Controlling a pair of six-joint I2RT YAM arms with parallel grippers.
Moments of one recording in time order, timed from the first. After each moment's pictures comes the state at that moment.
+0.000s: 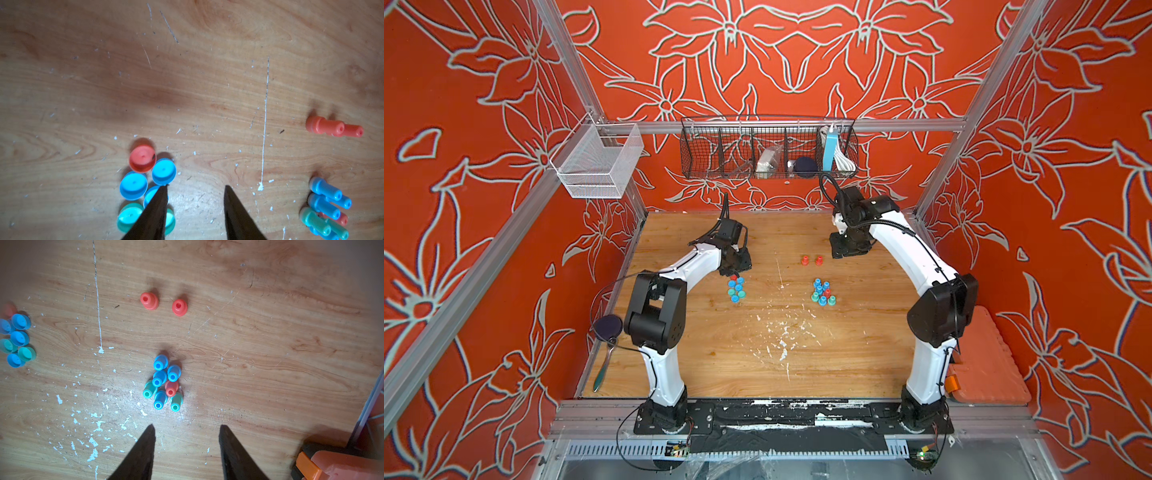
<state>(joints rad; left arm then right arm) -0.24 1.90 1.42 -0.58 0.12 -0.55 0.40 1.93 1.98 -1.33 0.02 0.17</state>
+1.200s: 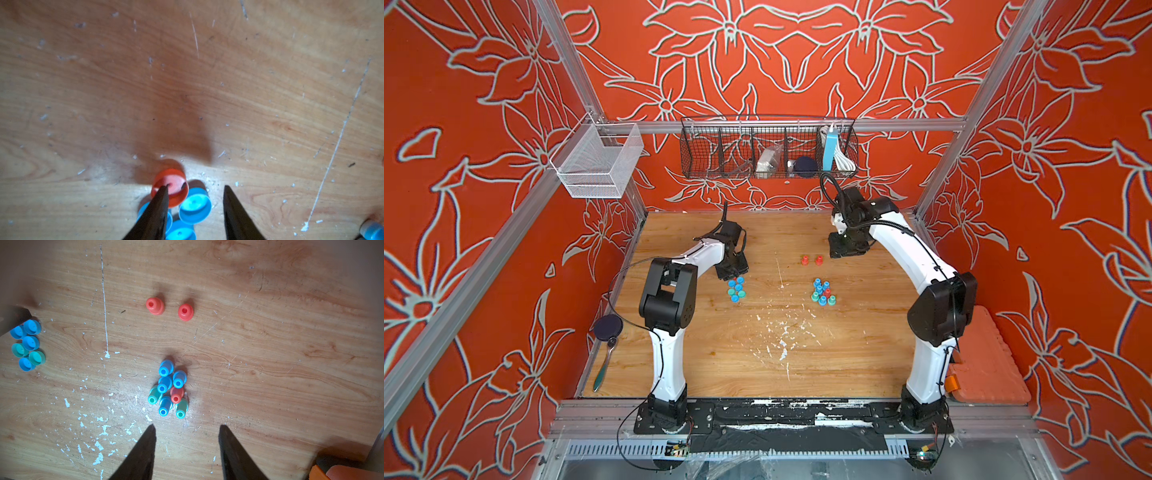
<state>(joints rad) -0.21 2.06 1.51 -0.69 0.09 -0.61 0.38 1.94 1.95 -1.28 -0.02 0.17</state>
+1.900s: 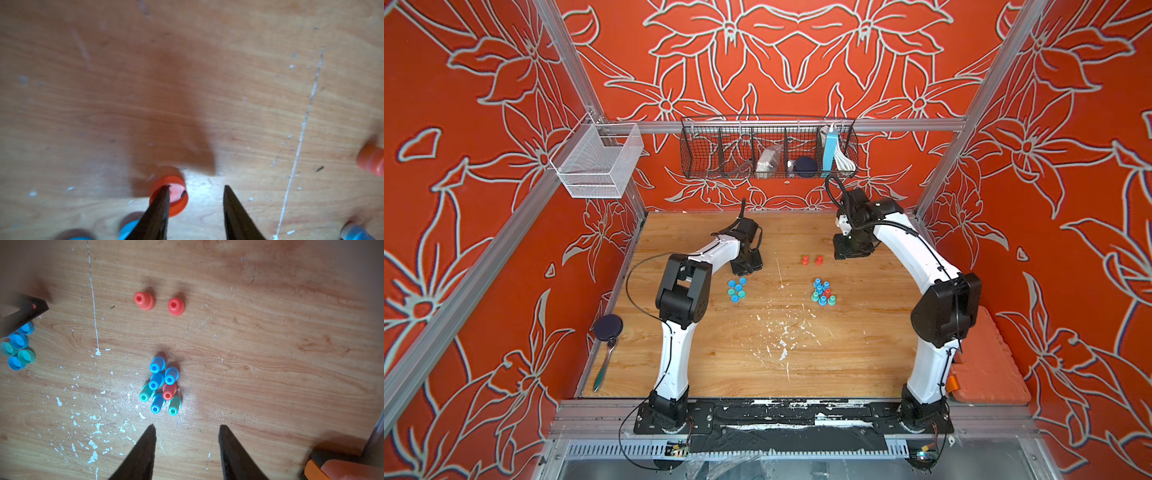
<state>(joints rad) -0.32 2.22 1.73 -0.73 0.10 -0.62 0.35 1.90 1.88 -1.28 -0.03 0.15</state>
